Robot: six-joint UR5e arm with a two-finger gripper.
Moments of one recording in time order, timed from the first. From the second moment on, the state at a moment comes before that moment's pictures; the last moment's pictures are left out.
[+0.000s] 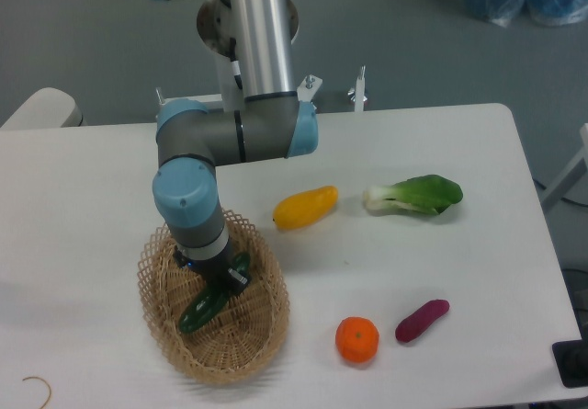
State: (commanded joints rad) arm 2.15 -2.03 -1.60 -0.90 1.62 0.81
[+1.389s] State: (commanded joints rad) arm 2.65 -1.87 -1.40 -1.22 1.52 1.55
